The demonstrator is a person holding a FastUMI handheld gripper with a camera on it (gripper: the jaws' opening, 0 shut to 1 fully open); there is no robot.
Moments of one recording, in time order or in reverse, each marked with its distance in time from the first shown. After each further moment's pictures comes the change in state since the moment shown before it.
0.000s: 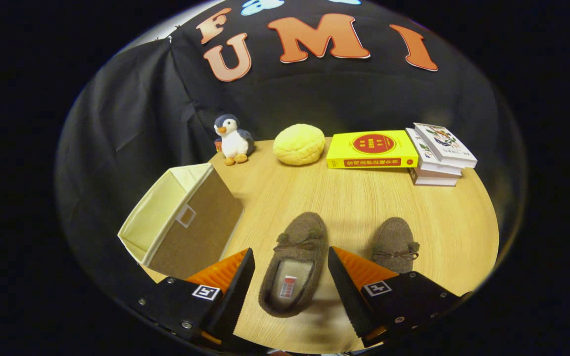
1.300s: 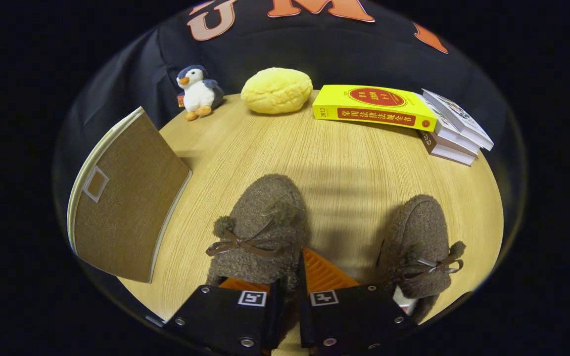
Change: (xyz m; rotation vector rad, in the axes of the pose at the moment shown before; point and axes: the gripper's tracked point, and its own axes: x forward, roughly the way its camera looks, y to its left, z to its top) arm 0.101 -0.040 -0.051 -0.051 0.184 -0.109
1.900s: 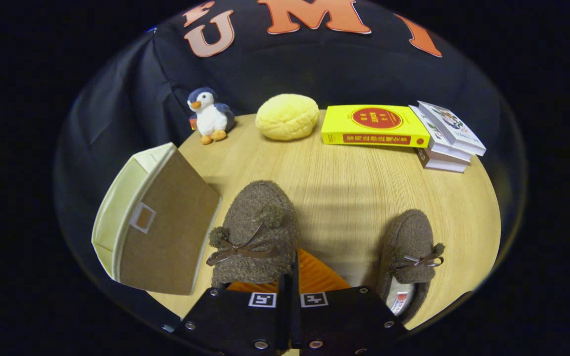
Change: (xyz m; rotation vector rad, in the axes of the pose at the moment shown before) arm -0.066 0.044 0.053 0.063 -0.089 0.042
